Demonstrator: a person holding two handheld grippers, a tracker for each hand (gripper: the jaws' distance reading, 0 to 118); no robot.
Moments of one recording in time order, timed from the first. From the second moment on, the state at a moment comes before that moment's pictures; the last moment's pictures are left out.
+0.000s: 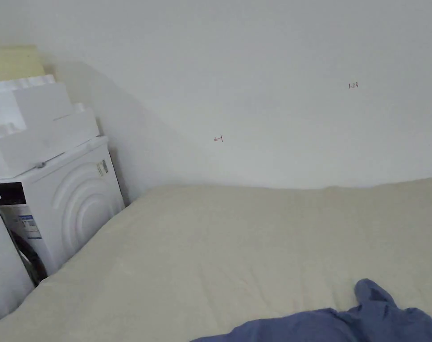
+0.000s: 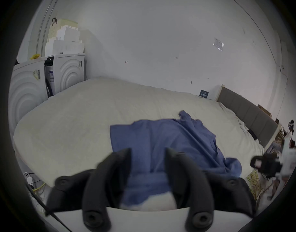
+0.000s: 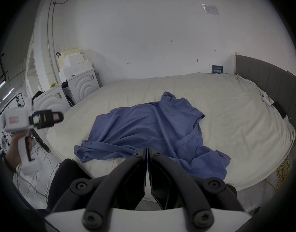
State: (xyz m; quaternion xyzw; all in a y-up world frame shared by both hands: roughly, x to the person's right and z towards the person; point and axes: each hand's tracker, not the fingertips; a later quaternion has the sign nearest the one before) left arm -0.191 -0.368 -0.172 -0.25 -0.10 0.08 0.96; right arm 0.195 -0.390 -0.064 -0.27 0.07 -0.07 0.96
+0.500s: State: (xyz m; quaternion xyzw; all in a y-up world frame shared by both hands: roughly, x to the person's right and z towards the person) left arm -0.212 -0.496 -0.440 -0.40 0.04 0.08 0.91; right arm 0.220 -0.422 -0.093 -0.35 0.03 -0.09 0.93
